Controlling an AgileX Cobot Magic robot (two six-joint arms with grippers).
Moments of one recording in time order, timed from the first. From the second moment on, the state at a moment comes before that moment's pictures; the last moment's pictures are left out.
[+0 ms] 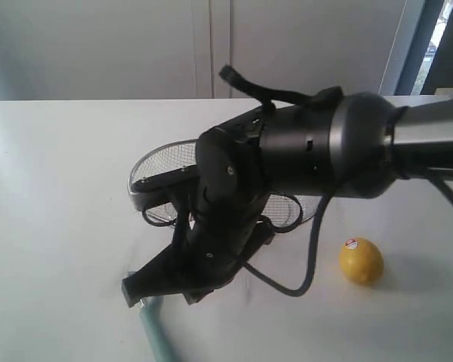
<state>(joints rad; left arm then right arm) -0.14 0.00 0.02 -0.08 0.52 0.11 0.89 1.80 -1.21 0.15 0.79 0.22</state>
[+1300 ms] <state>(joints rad) -0.14 0.00 0.02 -0.08 0.52 0.11 1.03 1.95 -1.30 0.11 0.74 0.33</state>
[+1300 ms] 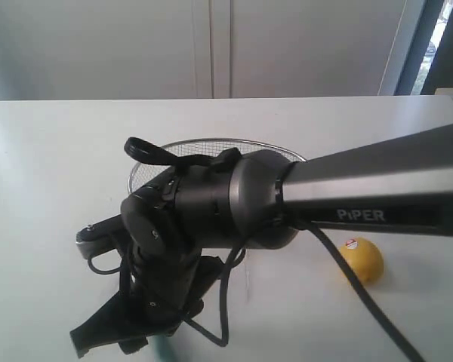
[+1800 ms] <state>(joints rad) -0.14 0.00 0.02 -0.08 0.52 0.11 1.04 2.02 -1.30 0.07 0.72 0.36</state>
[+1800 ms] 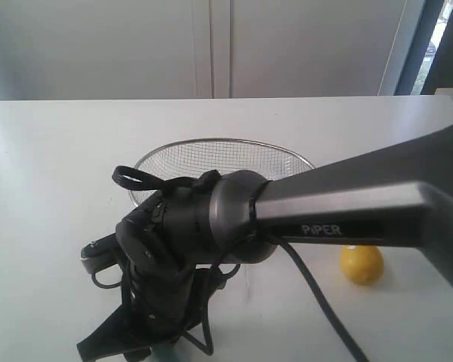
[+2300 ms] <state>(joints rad) -0.14 0.00 0.02 -0.08 0.52 0.11 1.04 2.02 -1.30 0.07 0.72 0.36</state>
